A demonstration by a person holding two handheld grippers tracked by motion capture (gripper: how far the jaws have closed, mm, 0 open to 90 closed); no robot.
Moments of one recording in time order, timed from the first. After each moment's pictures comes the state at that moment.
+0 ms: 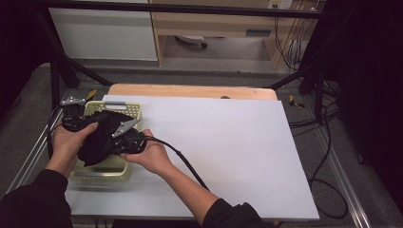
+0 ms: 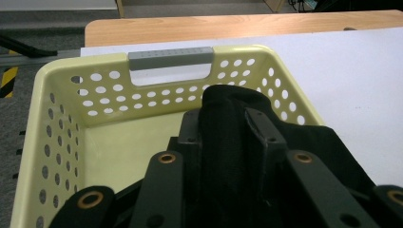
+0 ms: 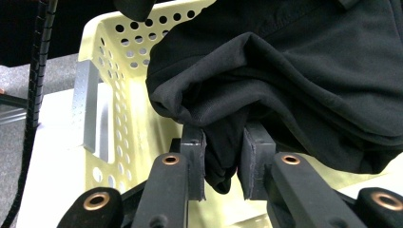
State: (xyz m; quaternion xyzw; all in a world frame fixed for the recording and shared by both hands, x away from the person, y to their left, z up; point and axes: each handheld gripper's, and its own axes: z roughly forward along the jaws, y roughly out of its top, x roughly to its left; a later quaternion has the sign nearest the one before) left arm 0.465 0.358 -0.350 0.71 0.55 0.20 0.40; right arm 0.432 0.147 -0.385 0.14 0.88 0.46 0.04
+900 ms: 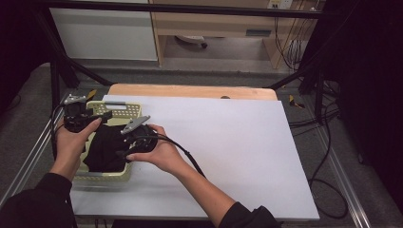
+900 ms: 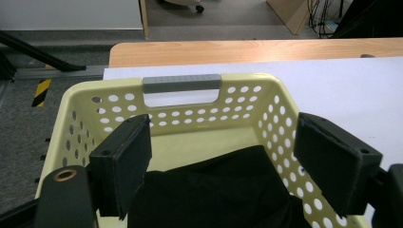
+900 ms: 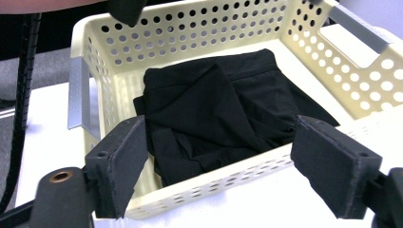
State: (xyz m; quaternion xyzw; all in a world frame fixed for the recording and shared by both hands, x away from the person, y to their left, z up) left arm 0.459 0.345 -0.339 0.68 0.56 0.25 0.40; right arm 0.426 0.116 -0.362 0.16 0.87 0.45 0.08
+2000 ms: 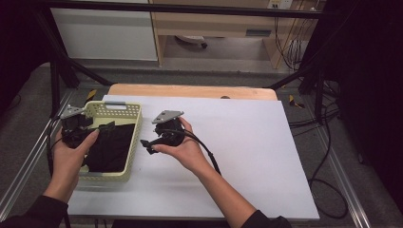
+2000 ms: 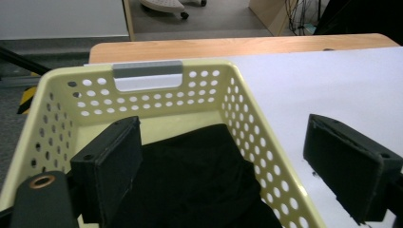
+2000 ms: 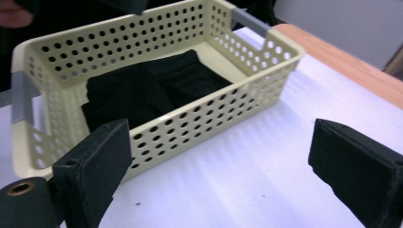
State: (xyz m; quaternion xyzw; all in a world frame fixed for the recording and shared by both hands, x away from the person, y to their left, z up) left arm 0.409 0.325 -0.333 0.68 0.54 0.25 0.42; right arm 0.437 0.044 -0.356 0.25 0.83 0.48 0.13
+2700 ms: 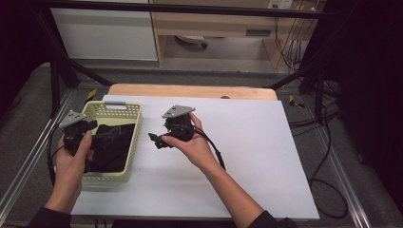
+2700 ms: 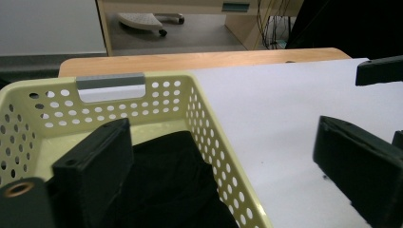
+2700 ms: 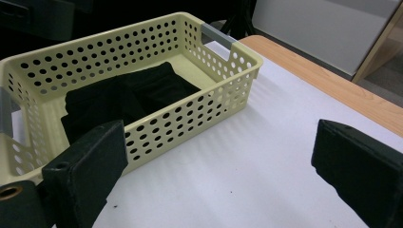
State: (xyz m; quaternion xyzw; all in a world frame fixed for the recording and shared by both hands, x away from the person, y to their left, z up) left arm 0.383 0.308 -0.327 0.68 0.51 0.25 0.47; right arm 0.442 0.020 -0.344 0.27 0.81 0.49 0.15
